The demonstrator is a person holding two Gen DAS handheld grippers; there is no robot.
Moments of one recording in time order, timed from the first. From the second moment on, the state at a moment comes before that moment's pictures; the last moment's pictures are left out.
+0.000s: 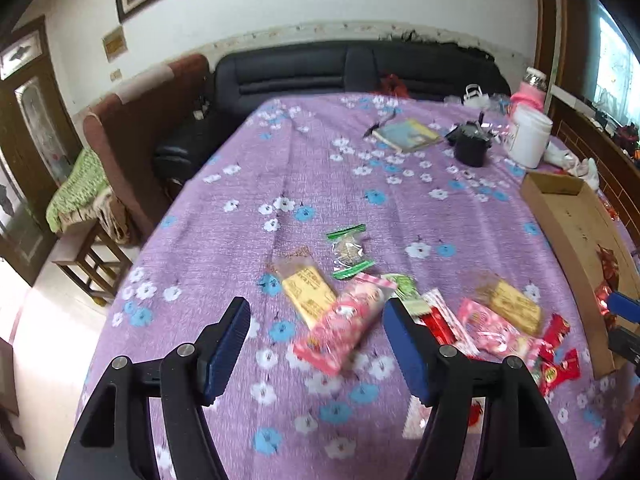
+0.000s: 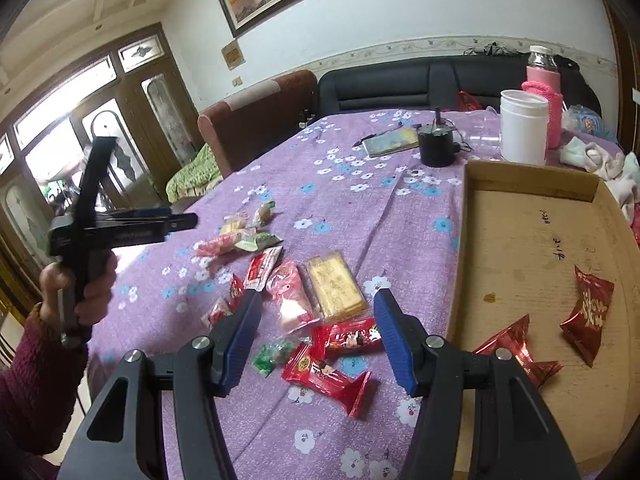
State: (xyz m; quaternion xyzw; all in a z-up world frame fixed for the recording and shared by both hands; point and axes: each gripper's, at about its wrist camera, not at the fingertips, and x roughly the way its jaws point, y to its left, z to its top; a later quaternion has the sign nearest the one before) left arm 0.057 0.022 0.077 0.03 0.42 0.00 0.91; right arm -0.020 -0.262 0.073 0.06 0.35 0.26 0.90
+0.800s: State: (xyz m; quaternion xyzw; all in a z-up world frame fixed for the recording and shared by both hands) left arm 0.061 0.017 0.038 0.01 0.44 0.00 0.90; right arm -0.006 -0.237 0.037 0.03 0.43 0.28 0.86
